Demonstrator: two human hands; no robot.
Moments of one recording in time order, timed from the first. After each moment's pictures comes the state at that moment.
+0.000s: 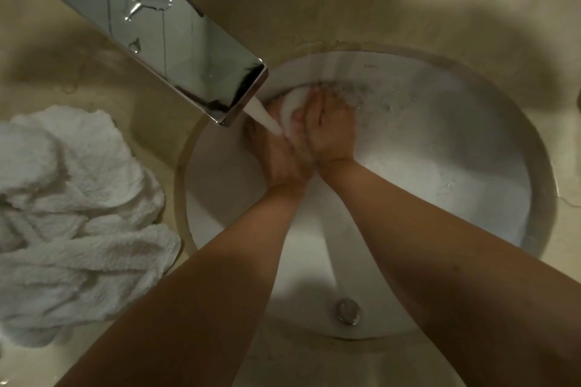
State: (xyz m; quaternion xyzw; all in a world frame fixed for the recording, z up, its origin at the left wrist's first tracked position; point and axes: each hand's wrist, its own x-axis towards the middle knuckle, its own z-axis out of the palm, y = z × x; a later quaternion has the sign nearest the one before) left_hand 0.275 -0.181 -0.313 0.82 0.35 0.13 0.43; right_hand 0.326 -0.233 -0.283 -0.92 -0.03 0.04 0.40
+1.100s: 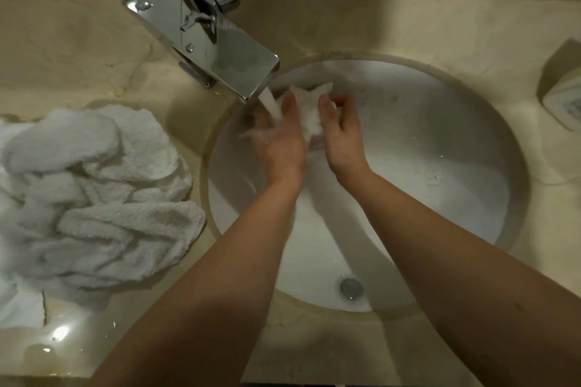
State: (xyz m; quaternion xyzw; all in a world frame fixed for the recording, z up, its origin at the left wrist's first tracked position) left_hand 0.274 -0.175 -0.228 0.61 0.47 0.16 0.62; right_hand 0.297 -0.258 -0.234 -0.76 0.10 0.18 0.62
